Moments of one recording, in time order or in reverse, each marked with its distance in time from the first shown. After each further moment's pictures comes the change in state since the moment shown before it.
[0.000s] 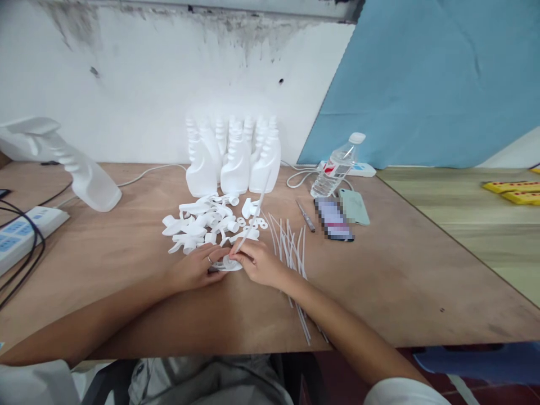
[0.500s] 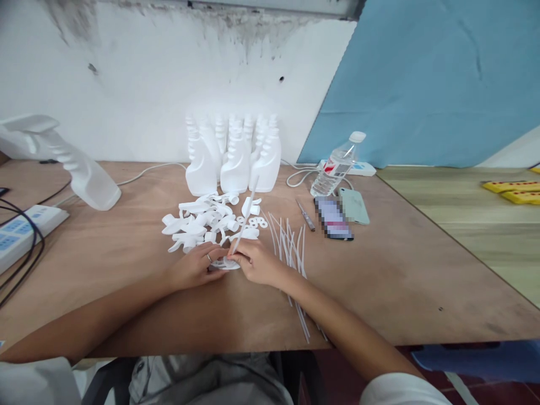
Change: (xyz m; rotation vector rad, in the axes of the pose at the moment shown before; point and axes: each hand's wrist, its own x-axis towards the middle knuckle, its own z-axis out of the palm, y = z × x) left_hand -0.001 -0.003 0.001 -0.017 0.000 0.000; right_hand 0.005 -0.006 0.002 -0.036 -0.070 0.026
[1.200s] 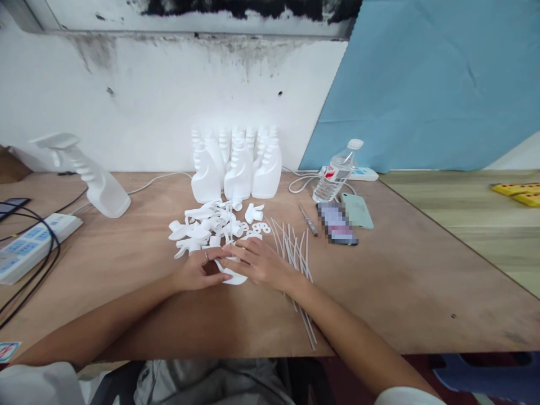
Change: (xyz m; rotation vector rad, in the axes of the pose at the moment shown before) left_hand 0.002 0.007 -0.009 -0.520 0.142 -0.161; right_hand -0.010 0.020 -0.008 -0.656 0.008 -0.596
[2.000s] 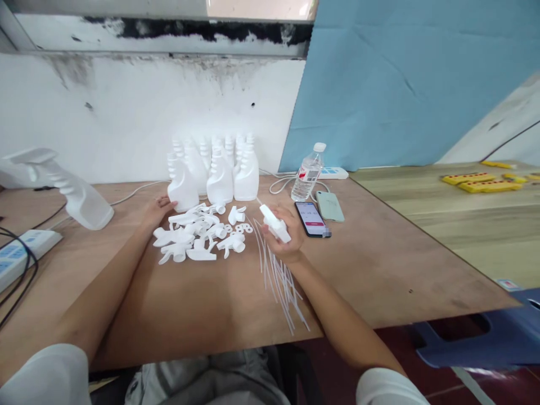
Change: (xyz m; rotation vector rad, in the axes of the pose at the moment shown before) left_hand 0.063 -0.126 -0.123 -0.360 0.712 -0.433; right_hand -0.047 0.039 -0.022 0.325 0.904 0.745
